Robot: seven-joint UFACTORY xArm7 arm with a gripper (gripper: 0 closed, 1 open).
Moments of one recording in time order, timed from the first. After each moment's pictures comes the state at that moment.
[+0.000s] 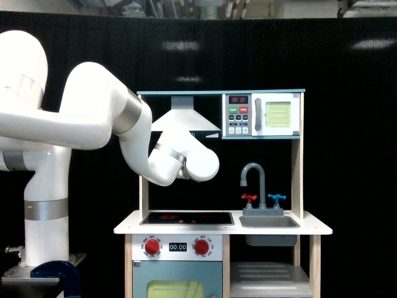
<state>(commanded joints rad) 1.68 -1.12 -1.64 0.54 0.51 0.67 -2.05</state>
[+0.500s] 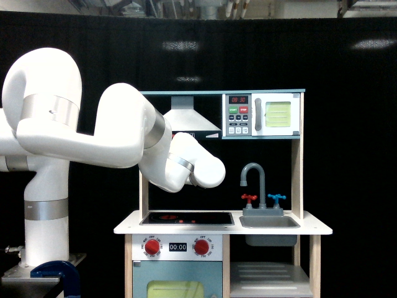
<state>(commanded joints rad) 1.89 -1.23 -1.71 0.62 0.46 0.52 -2.05</state>
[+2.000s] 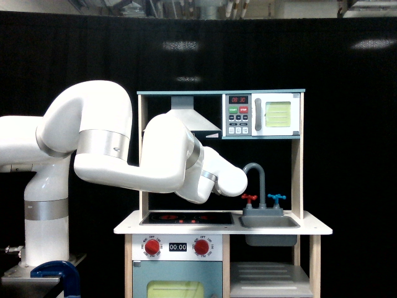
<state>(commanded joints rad) 2.15 -1.36 -1.79 0.85 0.32 0.46 -1.96</state>
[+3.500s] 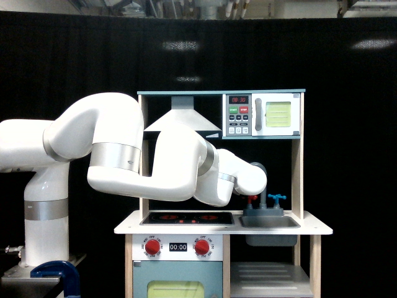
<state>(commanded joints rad) 2.22 -1.43 -1.79 1.04 0.18 0.56 -1.83</state>
